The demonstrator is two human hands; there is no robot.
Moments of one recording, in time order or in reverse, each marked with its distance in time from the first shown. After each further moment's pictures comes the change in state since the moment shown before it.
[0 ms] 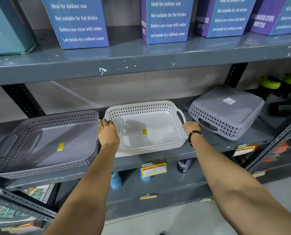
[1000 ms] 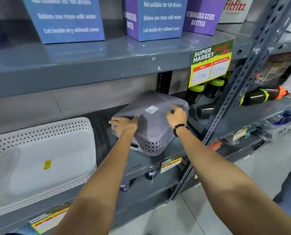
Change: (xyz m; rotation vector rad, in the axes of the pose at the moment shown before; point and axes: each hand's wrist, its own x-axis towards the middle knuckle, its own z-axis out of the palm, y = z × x) left_hand -0.017 0.409 0.067 -0.721 -0.379 -0.172; right_hand 0.154 0.053 -0.230 -0.114 0.290 -0.199
